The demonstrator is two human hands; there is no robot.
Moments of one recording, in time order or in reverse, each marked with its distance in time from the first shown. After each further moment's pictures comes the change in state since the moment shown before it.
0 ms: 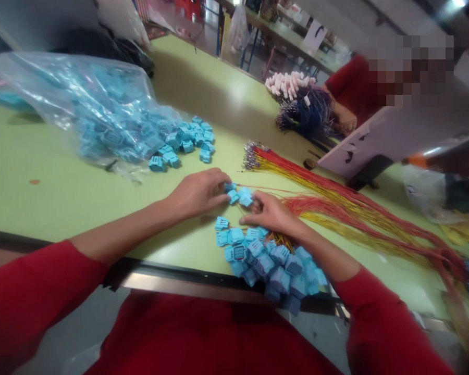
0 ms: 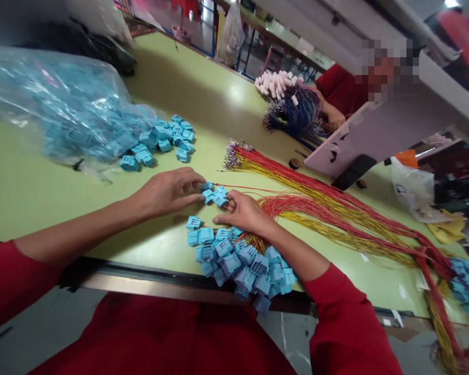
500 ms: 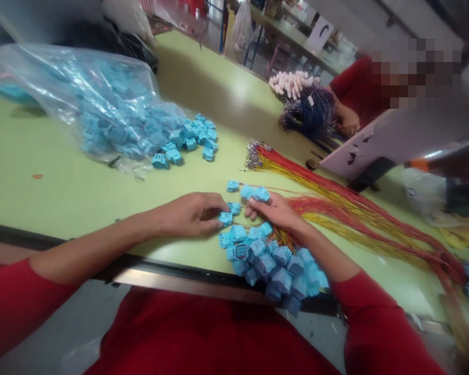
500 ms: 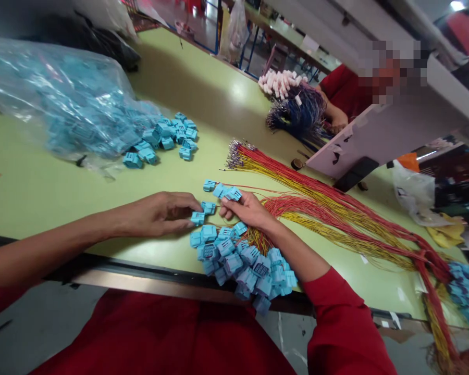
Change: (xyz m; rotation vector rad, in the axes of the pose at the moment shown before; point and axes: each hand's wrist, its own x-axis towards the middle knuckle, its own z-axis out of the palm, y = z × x) left_hand -0.037 -0.013 0.004 -0.367 -0.243 0.175; right_hand 0.003 0.006 0.002 0.441 -0.079 0.044
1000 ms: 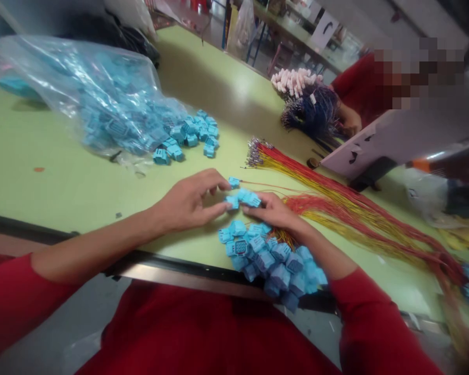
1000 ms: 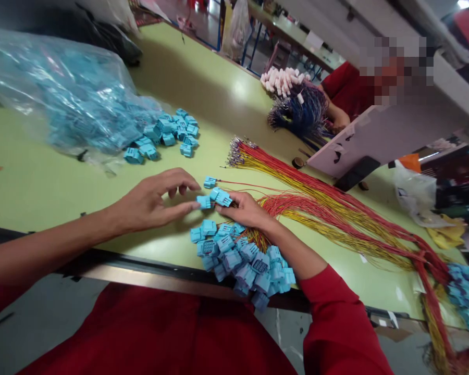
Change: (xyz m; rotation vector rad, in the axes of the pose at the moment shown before) left_hand 0.003 0.017 0.004 0.090 0.372 0.019; right_hand 0.000 -0.007 0.005 -0.063 -0.113 -0.013
